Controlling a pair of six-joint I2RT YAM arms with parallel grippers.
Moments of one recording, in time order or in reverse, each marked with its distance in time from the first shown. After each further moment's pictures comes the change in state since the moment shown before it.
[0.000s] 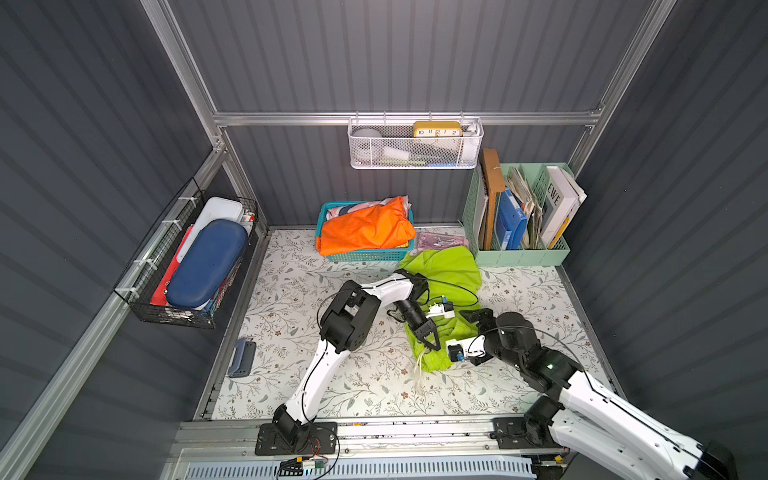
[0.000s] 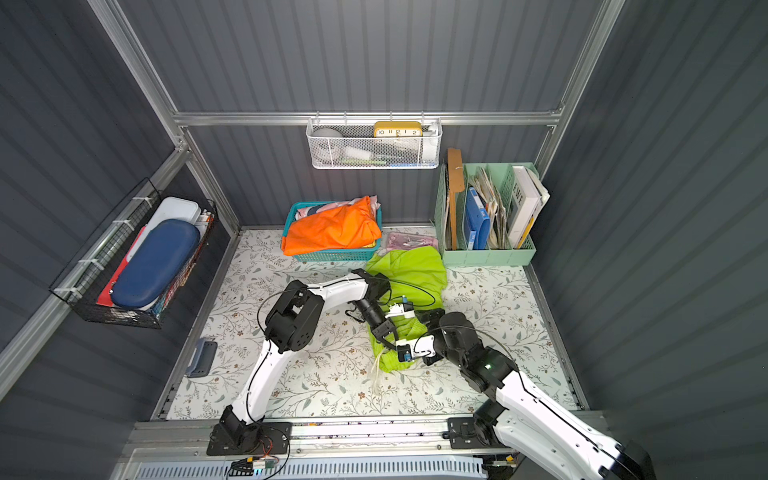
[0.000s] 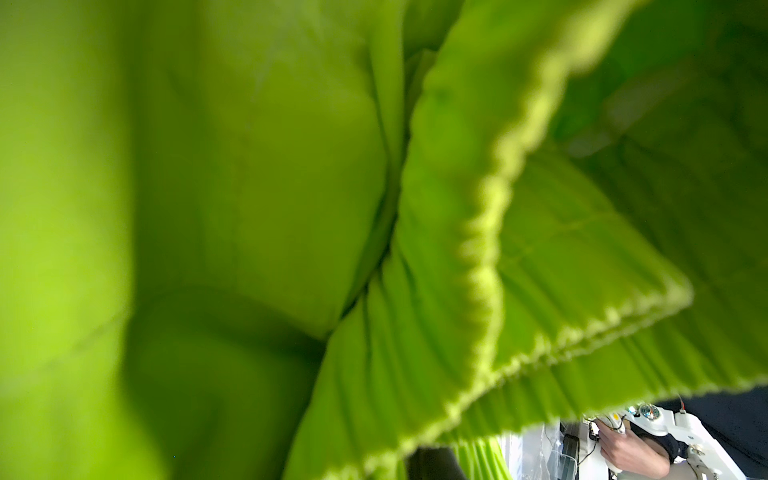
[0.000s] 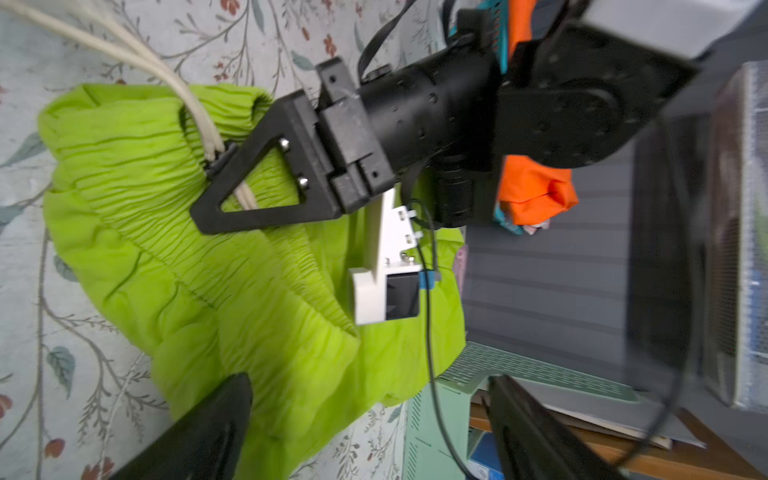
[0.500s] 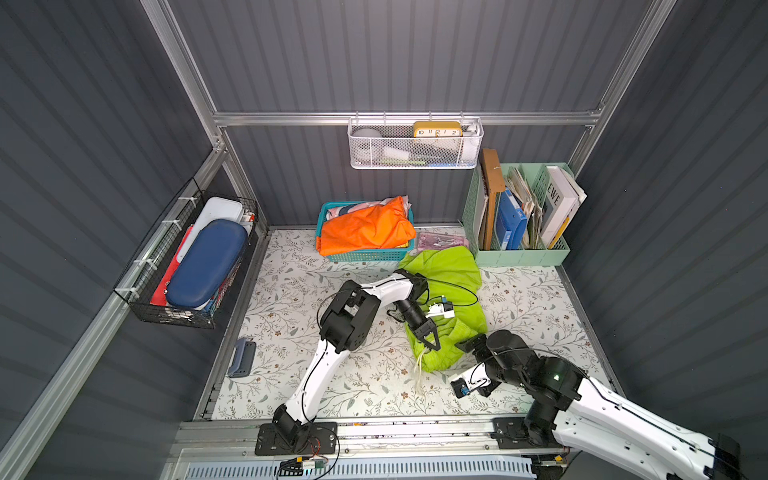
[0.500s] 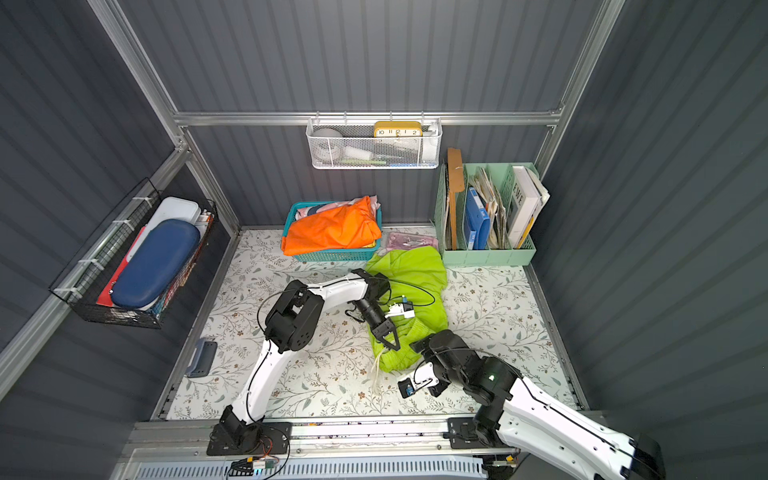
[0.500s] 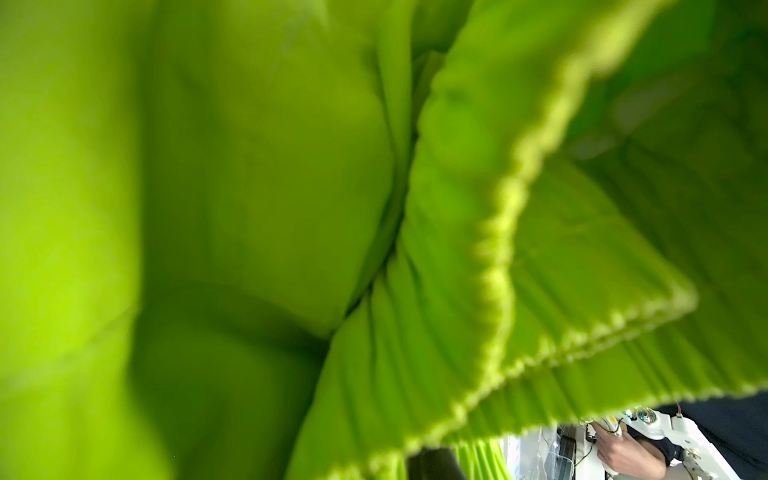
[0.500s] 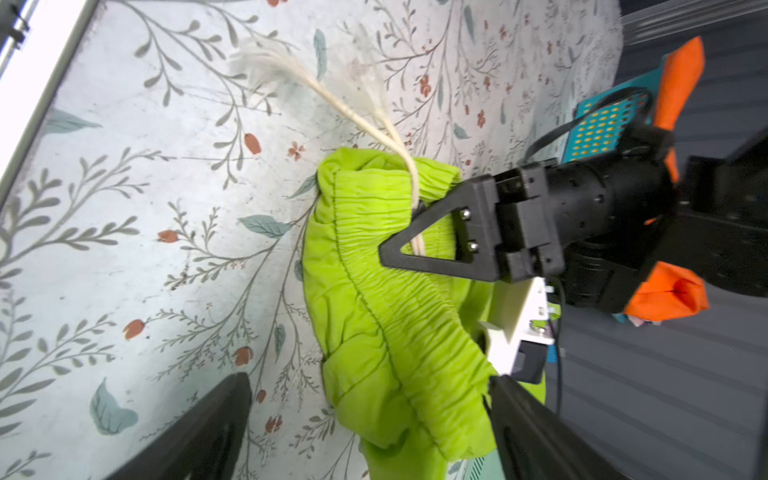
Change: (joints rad) left arm 0.003 0.000 0.000 0.000 0.000 -0.008; right arm 0.188 0.011 -0.027 -0.266 0.005 0.022
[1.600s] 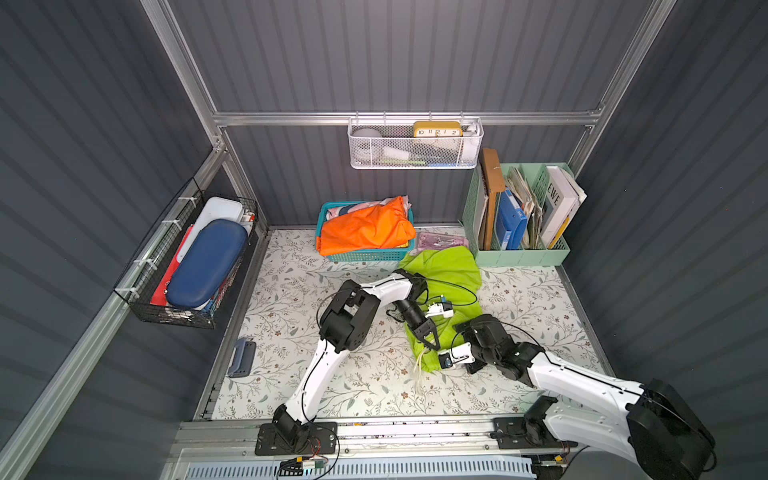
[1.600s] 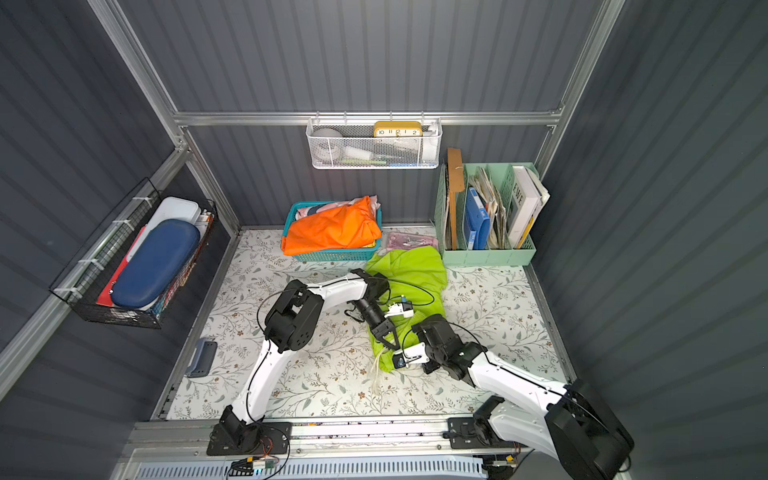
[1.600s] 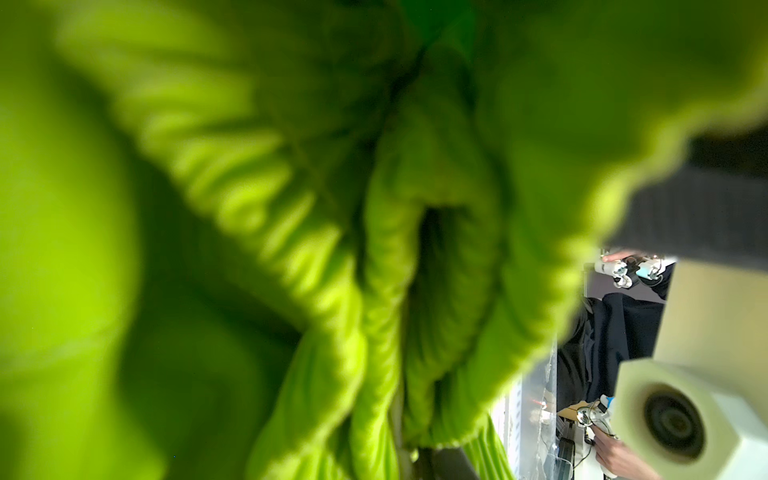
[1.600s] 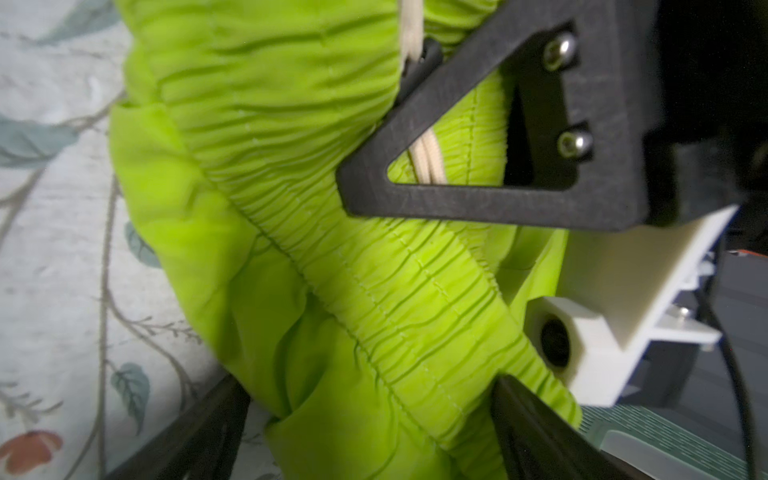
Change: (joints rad) left arm 0.005 -0.001 -0.007 0.004 0.005 -0.002; right arm -0.197 0.400 -0.068 0.459 0.043 -0.059
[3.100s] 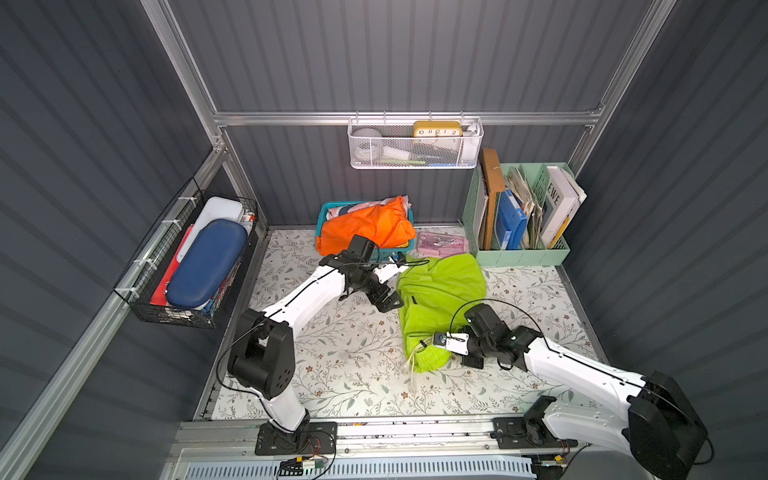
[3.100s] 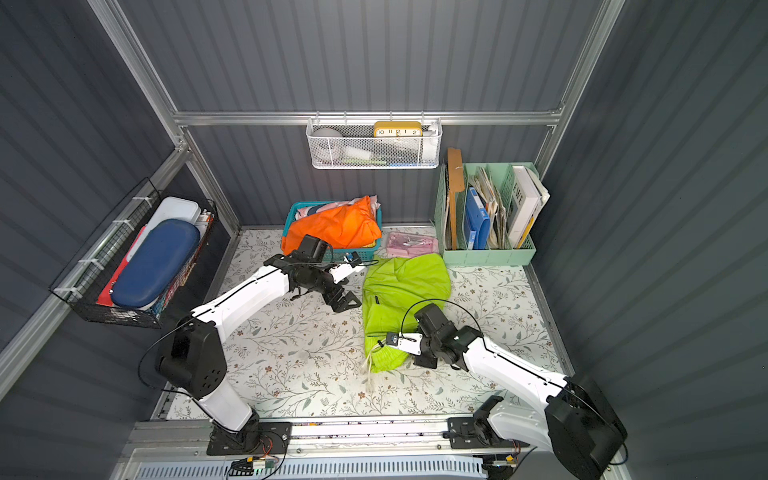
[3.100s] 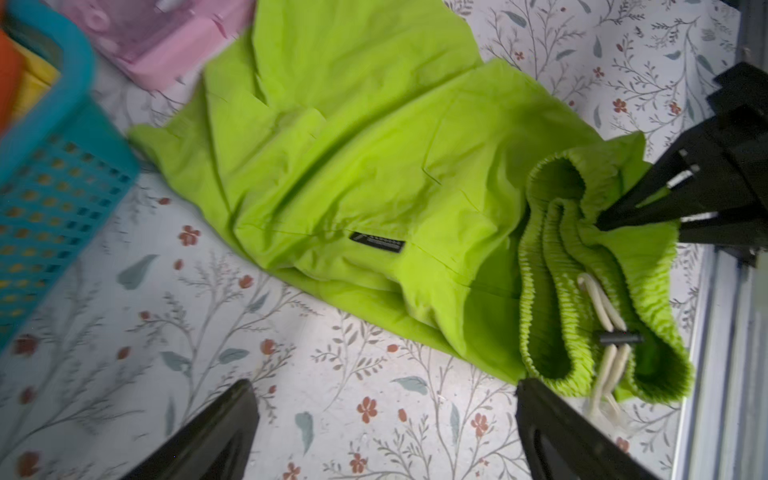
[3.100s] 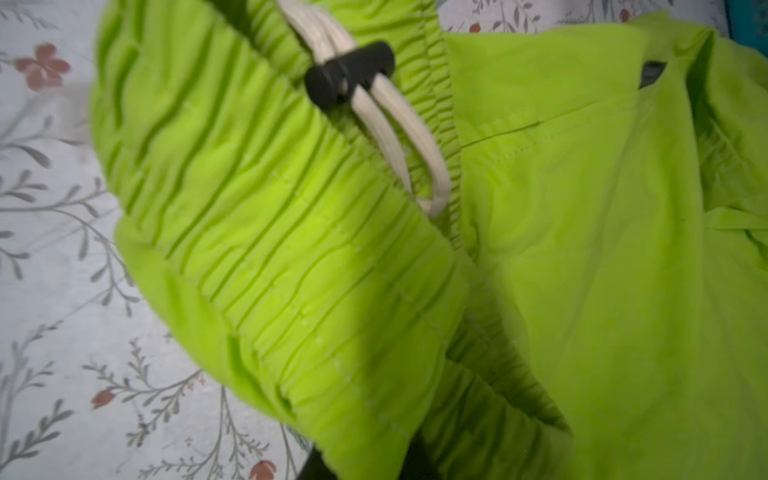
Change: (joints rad) left arm 0.246 -0.770 -0.457 0.471 -0.511 -0.080; right arm 0.005 0.053 0.232 -0.364 -0.246 0.610
